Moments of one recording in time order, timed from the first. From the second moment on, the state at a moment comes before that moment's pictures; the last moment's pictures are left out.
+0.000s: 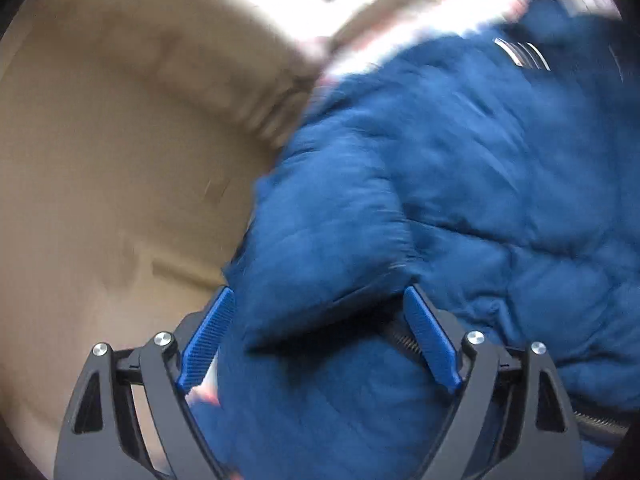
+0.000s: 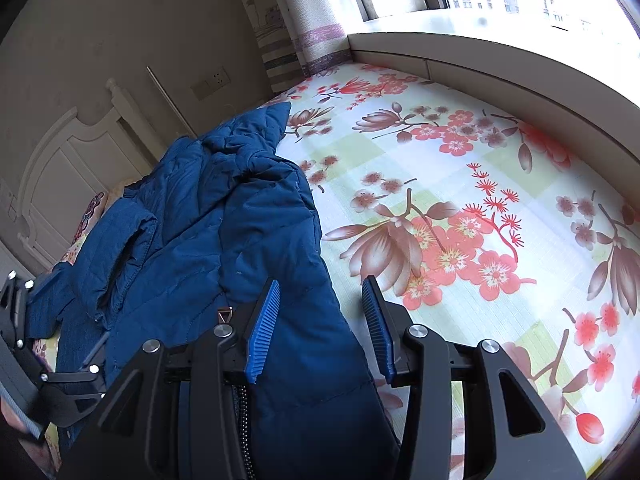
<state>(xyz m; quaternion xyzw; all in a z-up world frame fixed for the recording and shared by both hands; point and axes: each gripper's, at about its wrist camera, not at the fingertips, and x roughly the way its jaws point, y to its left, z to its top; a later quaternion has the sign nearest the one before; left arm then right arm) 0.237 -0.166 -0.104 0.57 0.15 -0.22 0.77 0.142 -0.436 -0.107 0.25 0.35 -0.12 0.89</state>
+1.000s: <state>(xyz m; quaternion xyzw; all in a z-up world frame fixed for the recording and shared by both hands) 0.369 0.133 -0.059 -0.33 0.34 -0.11 0.87 0.145 -0.437 -0.109 0.26 0.34 -0.11 0.90</state>
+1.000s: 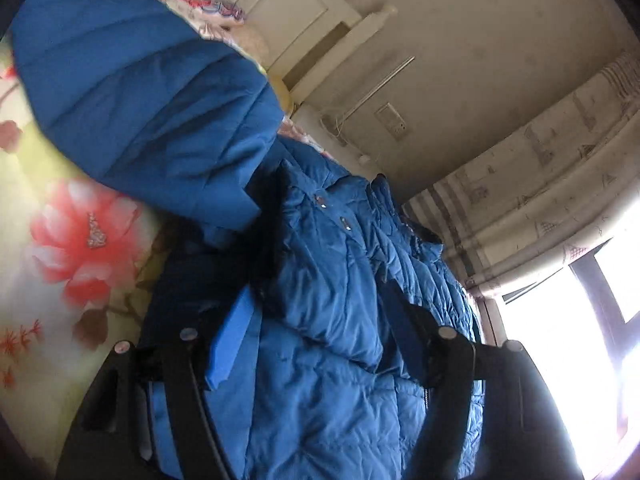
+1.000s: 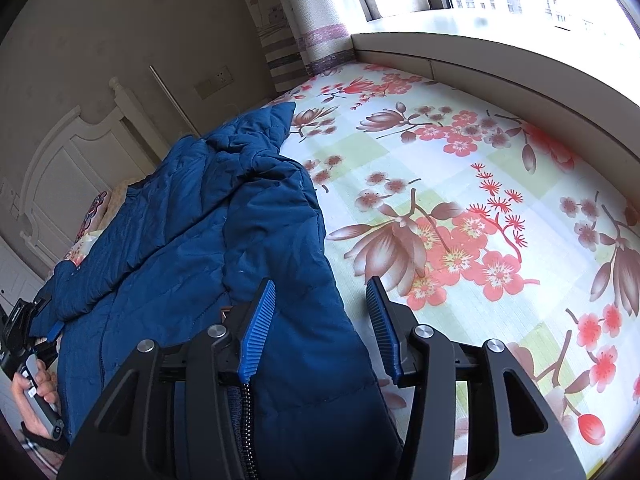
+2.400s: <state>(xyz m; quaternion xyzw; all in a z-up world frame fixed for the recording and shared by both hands) 0.326 0.133 -0.094 -0.28 0.34 -0.13 0.89 0.291 -0.384 -0.076 -0.02 0.41 -0.16 0.90</state>
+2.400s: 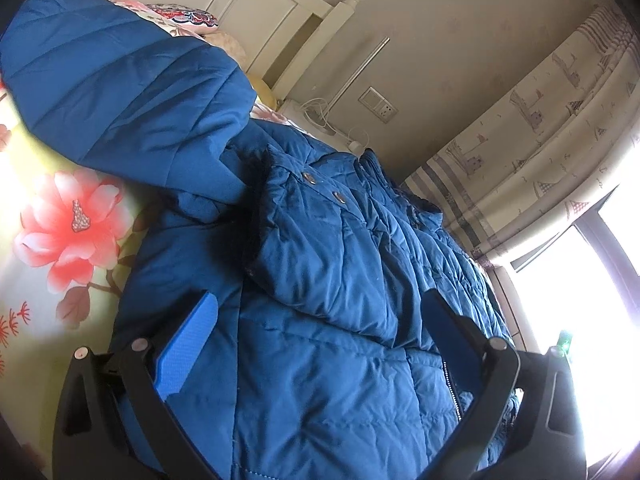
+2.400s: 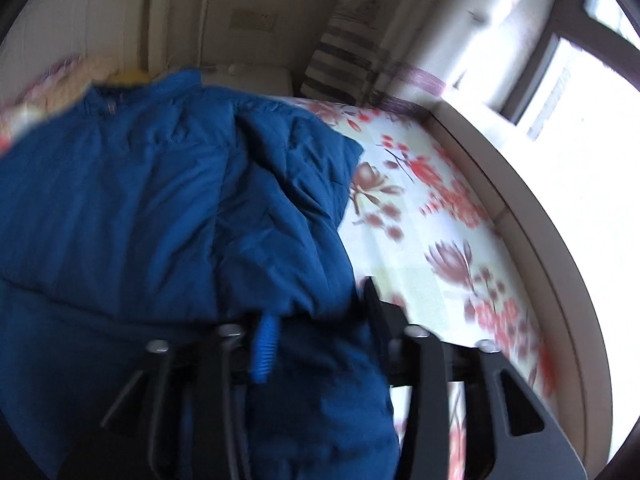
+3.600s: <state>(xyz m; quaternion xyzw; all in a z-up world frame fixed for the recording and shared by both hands) 0.325 0.132 -0.097 -0.29 0.34 -0.13 0.89 0.300 -0.290 -0.071 -0.01 0.41 0.03 0.91</state>
